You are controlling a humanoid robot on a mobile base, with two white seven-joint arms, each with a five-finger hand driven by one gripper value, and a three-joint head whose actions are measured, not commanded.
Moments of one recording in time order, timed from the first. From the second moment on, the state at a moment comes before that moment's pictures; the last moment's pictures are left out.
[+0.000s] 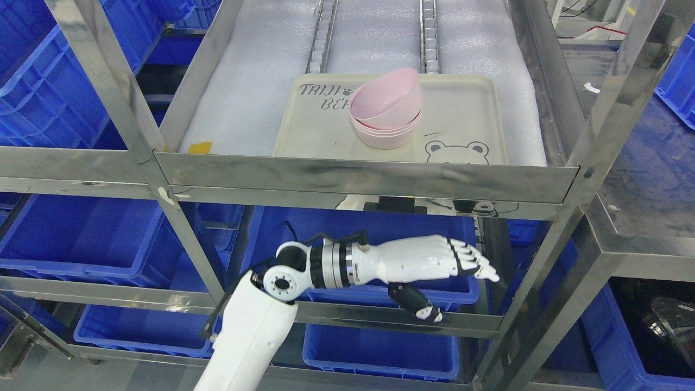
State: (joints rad) left arm -0.27 0.00 -0.36 -1.44 -0.24 -0.77 -0.94; right arm 0.00 0.00 0.05 0.00 0.05 -0.08 -0.02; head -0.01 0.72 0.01
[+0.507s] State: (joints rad) left arm 0.06 0.00 -0.21 -1.32 -0.17 -0.76 -0.28; right arm 0.00 0.00 0.05 0.00 0.05 -0.08 -0.02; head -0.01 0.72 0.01
